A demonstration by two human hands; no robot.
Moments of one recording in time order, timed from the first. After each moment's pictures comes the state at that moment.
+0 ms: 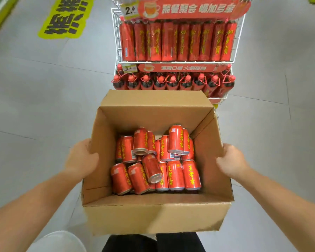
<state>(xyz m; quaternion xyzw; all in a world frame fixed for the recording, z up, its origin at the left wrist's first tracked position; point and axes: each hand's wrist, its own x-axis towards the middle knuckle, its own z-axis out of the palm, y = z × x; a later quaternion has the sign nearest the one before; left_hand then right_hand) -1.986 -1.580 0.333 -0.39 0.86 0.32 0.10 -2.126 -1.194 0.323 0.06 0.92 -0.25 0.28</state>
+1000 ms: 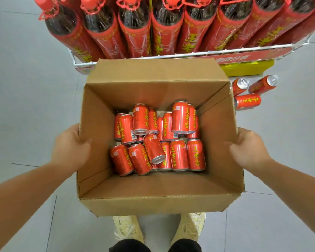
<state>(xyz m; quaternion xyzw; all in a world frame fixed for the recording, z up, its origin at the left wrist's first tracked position) -2.191 -1.703 -0.076 -0.39 0.86 0.30 0.16 -2.292 -1.311 -0.088 0.14 0.91 -0.26 0.30</state>
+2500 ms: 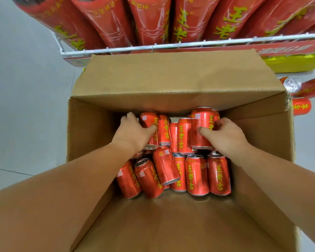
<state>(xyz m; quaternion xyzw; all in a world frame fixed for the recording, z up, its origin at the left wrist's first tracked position) -2.311 -1.647 -0.213 -0.36 0.83 0.31 0.30 -2.367 -1.420 -0.209 0.17 0.86 -0.30 0.37</state>
